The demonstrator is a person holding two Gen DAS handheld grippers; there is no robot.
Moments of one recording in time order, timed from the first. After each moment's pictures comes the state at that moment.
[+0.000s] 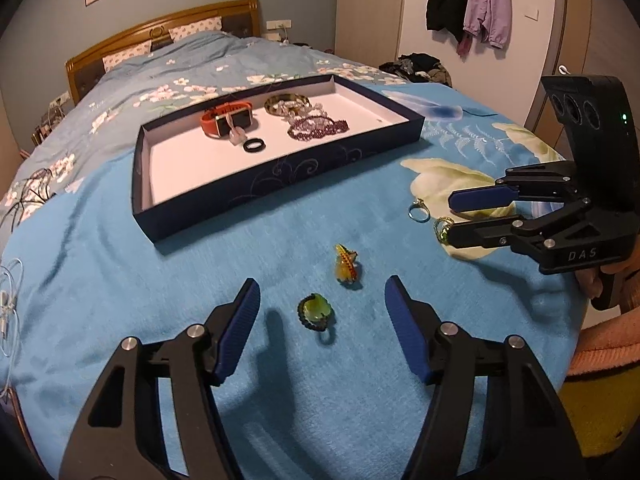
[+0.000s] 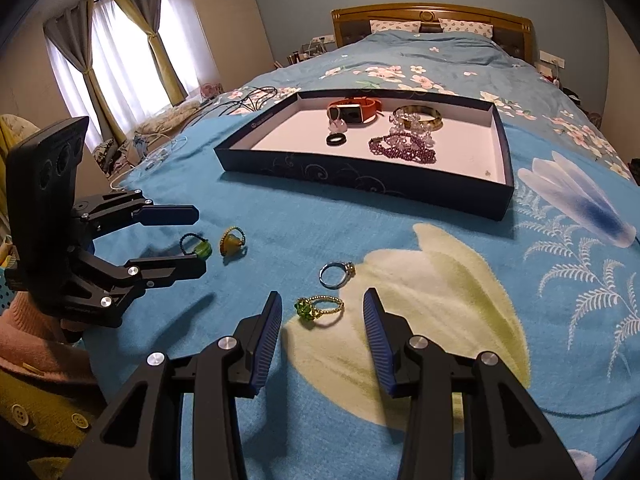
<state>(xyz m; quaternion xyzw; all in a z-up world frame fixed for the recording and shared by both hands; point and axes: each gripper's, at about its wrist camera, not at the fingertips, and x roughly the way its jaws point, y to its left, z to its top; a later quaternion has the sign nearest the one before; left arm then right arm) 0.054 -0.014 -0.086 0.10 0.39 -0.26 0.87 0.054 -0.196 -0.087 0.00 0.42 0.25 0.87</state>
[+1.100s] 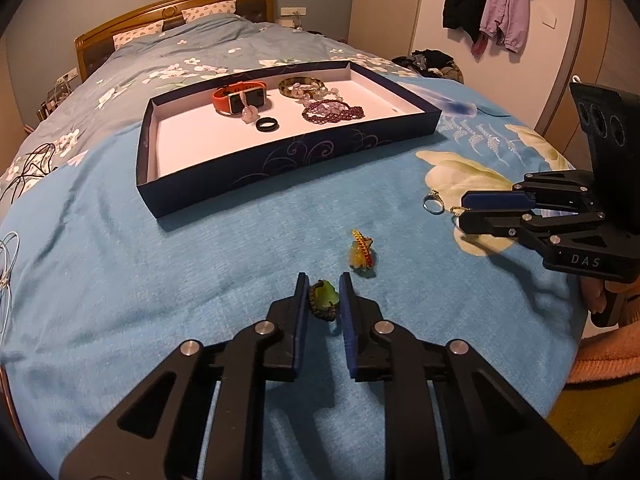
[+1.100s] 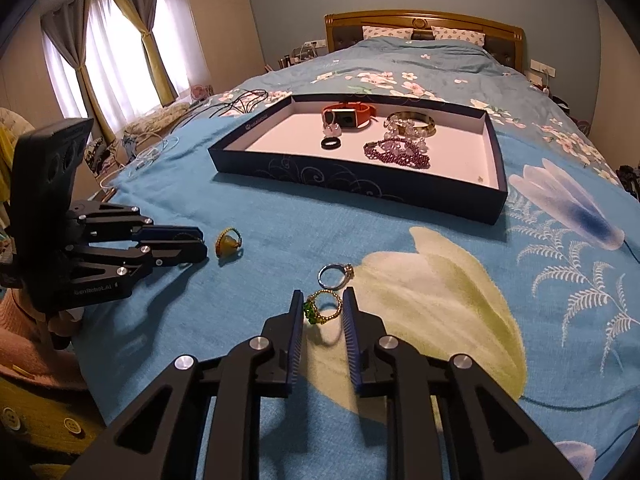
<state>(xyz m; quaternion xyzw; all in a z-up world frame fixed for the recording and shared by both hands) 0.062 -0.007 -0.095 0.08 0.42 -0.25 0.87 0.049 -0.192 -0.085 -0.01 0.40 0.23 0.89</state>
